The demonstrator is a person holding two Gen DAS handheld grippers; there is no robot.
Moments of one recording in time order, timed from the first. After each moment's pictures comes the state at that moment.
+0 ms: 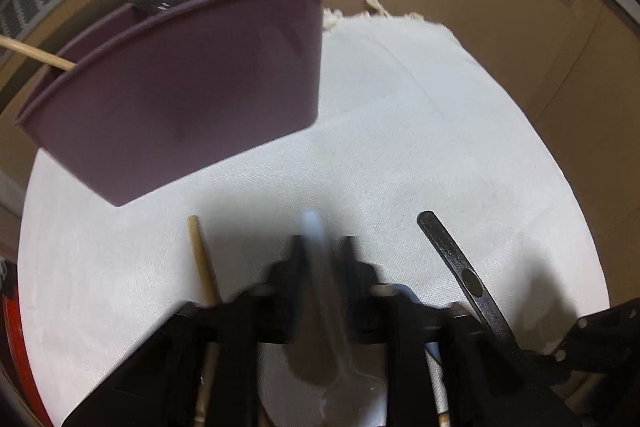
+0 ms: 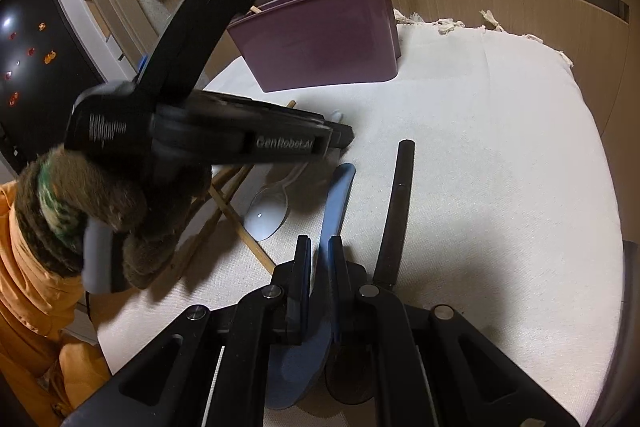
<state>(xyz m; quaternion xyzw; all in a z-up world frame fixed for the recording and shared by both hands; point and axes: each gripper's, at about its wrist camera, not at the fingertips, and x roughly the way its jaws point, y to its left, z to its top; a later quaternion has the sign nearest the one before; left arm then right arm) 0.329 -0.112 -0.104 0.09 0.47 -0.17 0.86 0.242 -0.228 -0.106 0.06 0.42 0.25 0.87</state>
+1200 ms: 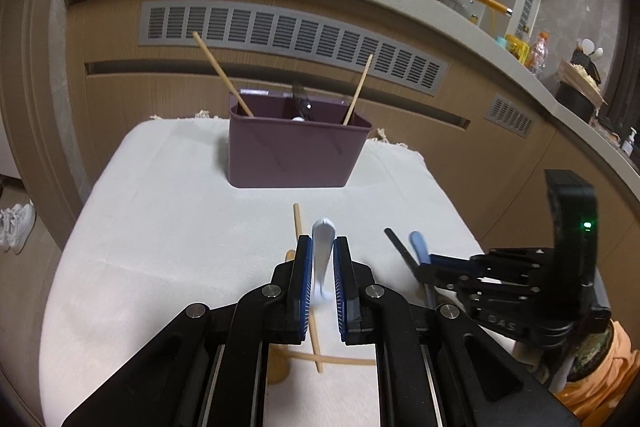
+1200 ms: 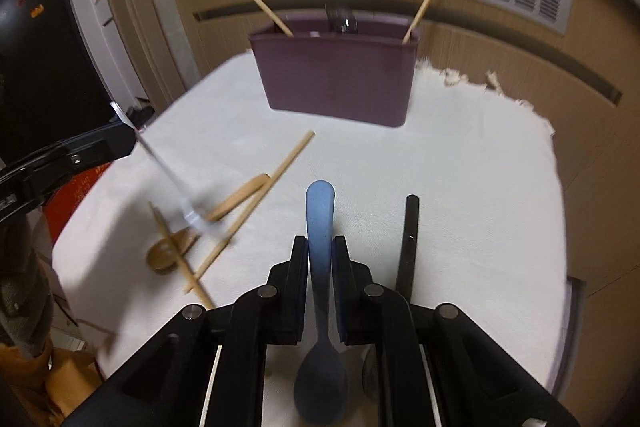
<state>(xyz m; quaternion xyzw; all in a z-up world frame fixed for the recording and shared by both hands) 0.178 0.018 -0.011 -0.08 0.31 -0.18 0.93 0.218 -0.183 -0.052 -0.04 0.40 0.20 0.89</state>
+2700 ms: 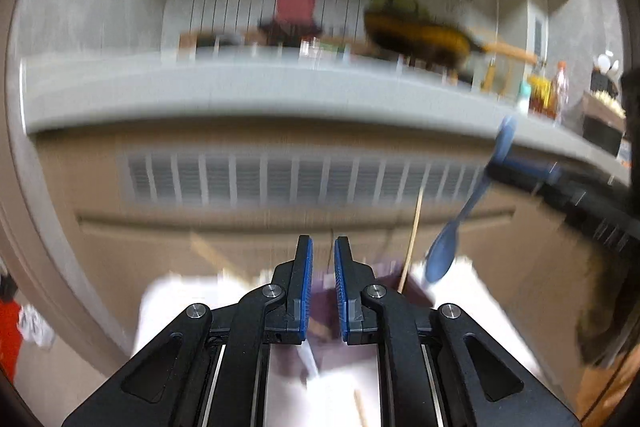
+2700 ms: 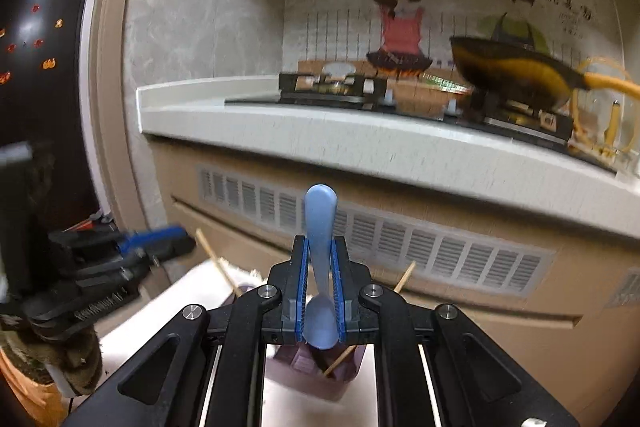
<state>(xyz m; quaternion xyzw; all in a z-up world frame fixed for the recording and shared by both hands) 0.350 0.033 0.079 -0.03 0.23 -0.15 0.96 0.347 -0.175 0.121 -0.06 0.19 0.19 0.96</state>
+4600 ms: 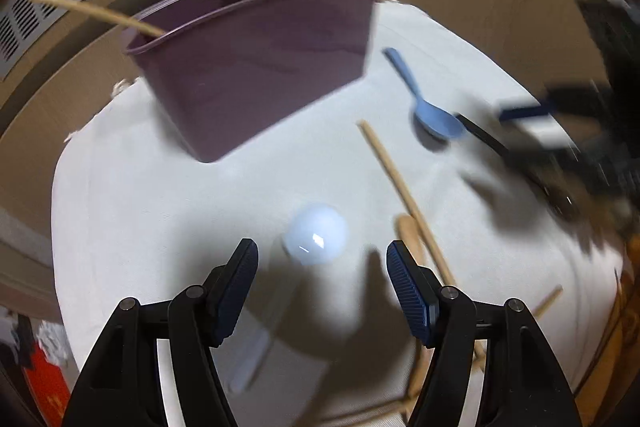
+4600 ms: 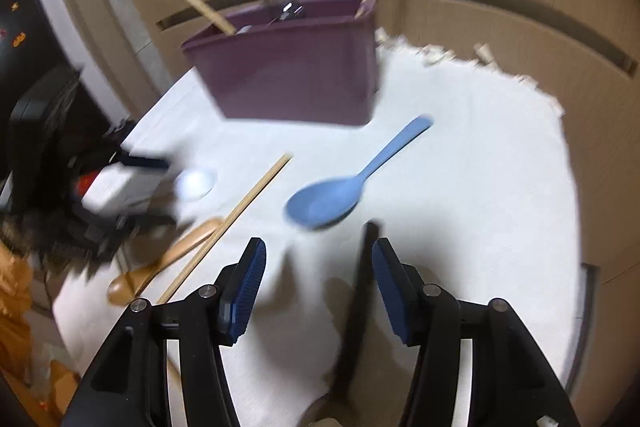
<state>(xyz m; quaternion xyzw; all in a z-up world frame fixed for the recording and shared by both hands) 0.328 0.000 -0.094 0.15 0.46 -0.27 0.83 0.297 -0.216 -0.083 0.00 0.46 0.22 0.86</state>
